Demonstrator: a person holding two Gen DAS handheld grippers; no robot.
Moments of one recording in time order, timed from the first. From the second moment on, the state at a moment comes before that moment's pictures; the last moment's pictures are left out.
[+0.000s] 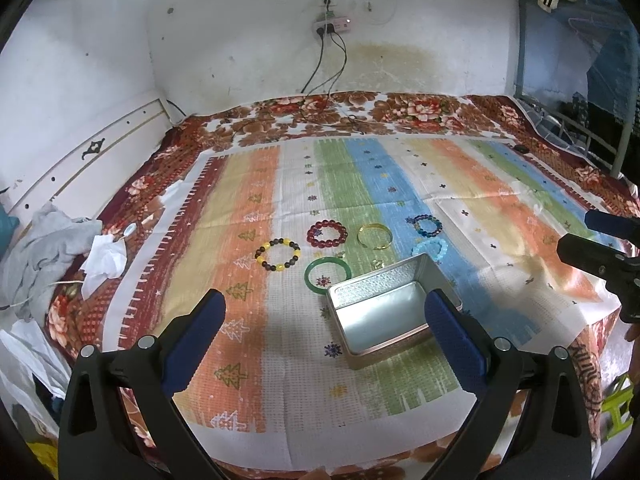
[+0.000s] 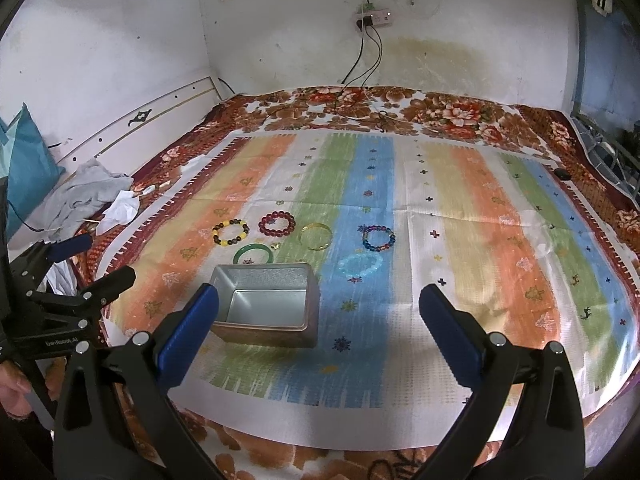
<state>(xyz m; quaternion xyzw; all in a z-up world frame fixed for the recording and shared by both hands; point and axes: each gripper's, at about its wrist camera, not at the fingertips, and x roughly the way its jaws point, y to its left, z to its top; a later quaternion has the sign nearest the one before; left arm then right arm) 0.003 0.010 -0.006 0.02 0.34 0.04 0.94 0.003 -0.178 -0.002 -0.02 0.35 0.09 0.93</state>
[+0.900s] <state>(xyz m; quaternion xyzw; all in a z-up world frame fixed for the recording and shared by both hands) 0.000 0.008 -0.004 0.03 0.34 0.04 0.94 0.000 -0.183 -0.006 -0.01 0.35 0.08 0.93</state>
